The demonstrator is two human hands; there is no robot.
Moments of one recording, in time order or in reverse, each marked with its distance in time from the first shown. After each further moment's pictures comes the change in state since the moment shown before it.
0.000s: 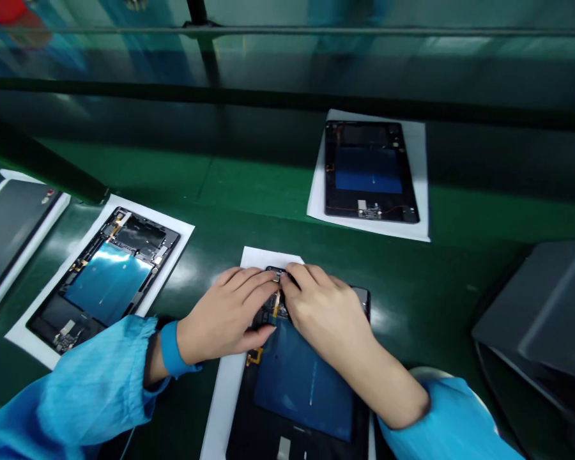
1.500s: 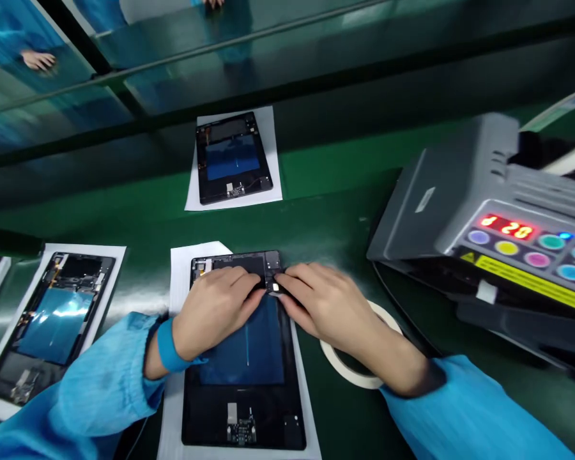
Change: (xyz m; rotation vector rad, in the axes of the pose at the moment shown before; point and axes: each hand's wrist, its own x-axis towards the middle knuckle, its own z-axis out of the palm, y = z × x) left_hand 0.076 0.064 0.014 0.172 -0.014 0.125; right_hand -0.109 0.046 -0.012 0.260 0.124 0.212
